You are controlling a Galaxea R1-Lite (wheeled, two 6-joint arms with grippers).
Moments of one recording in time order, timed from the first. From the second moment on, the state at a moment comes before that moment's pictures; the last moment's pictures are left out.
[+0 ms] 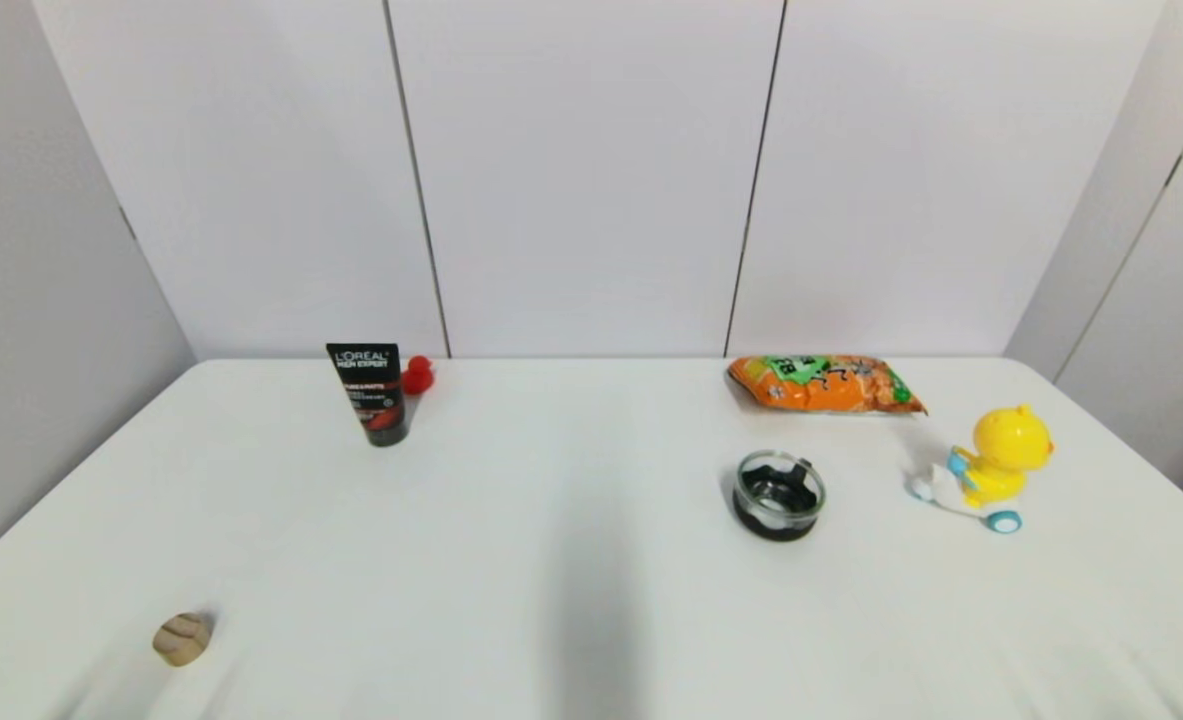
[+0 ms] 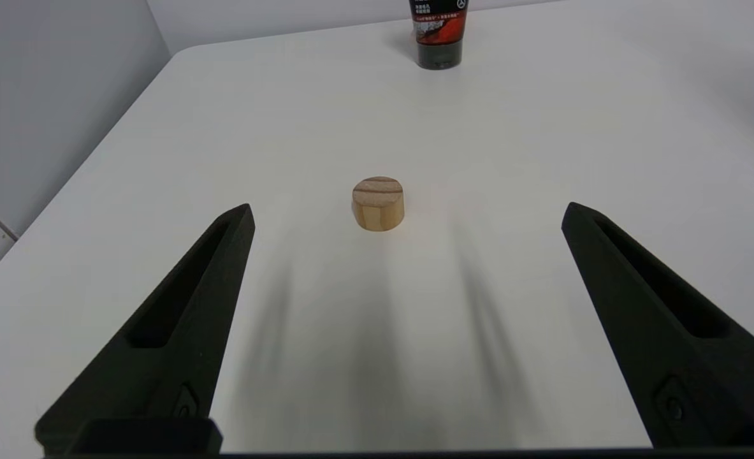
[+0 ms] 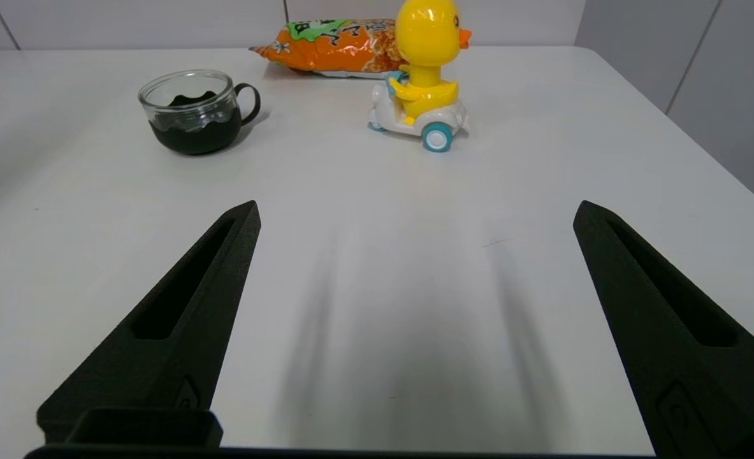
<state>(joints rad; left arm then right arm) 0.00 0.01 0.00 0.01 -0.06 0.12 0.00 0.00 0.00 -0.01 0.00 0.00</state>
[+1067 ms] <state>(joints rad) 0.00 0.00 0.00 0.01 -0.05 0.12 0.00 0.00 0.00 -0.01 0.00 0.00</state>
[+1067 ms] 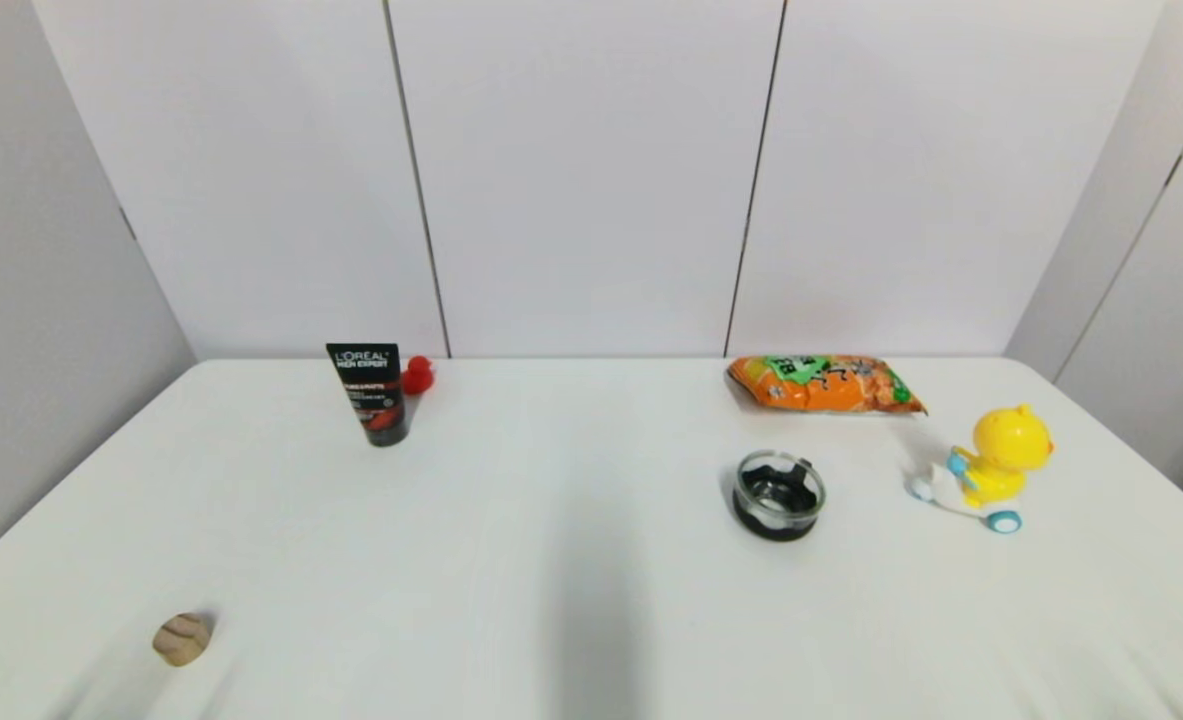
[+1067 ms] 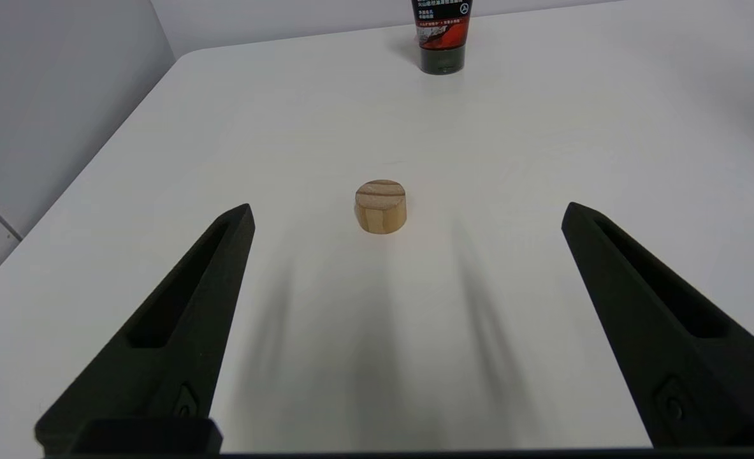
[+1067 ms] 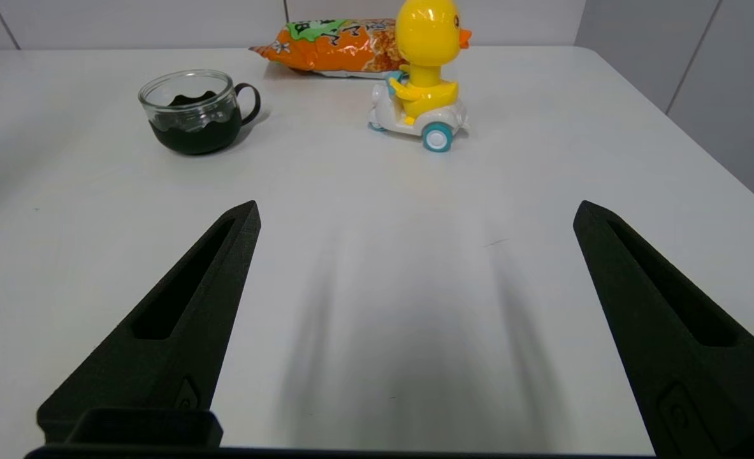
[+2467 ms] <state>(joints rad) 0.00 0.00 0.00 0.01 -0.05 0.12 0.00 0.00 0.00 -0.01 0.00 0.00</state>
